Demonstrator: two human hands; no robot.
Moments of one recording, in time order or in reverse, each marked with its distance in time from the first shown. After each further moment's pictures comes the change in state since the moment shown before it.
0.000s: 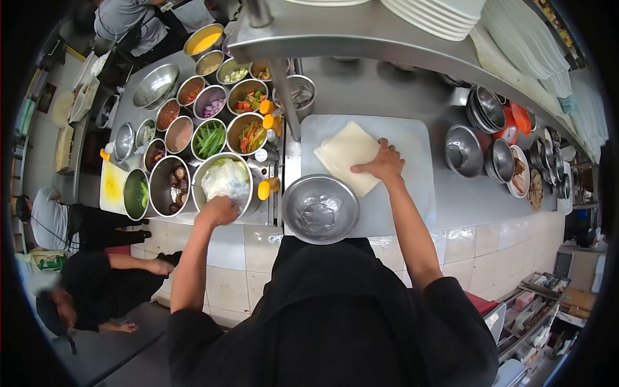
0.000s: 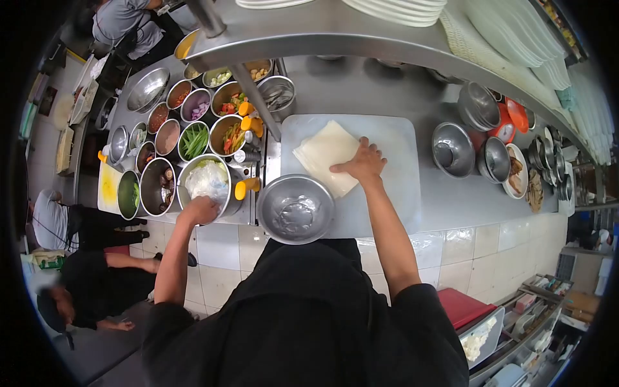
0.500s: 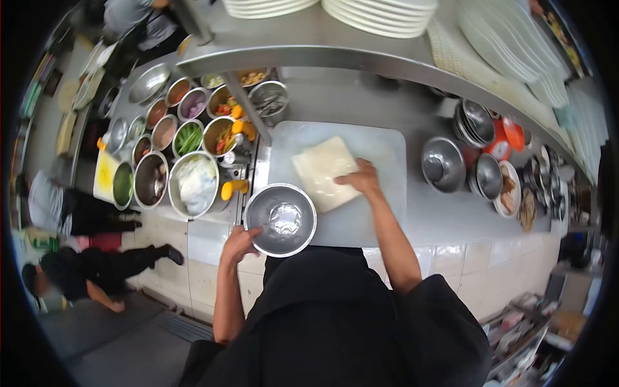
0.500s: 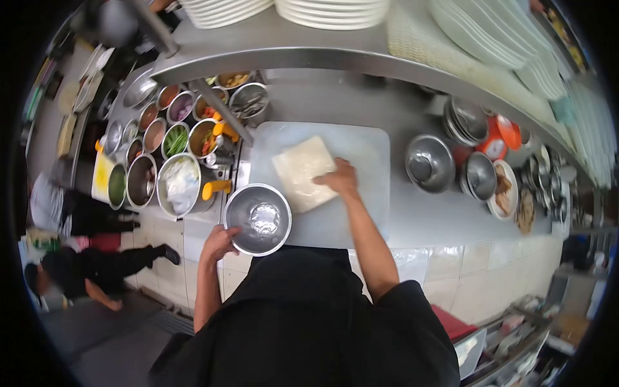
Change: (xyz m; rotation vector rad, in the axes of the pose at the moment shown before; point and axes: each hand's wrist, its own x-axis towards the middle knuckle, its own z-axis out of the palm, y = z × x) left_hand -0.018 0.160 0.079 -1.314 -0.041 -0.388; right_hand 0.052 0.065 0.013 0.266 -0.104 -0.111
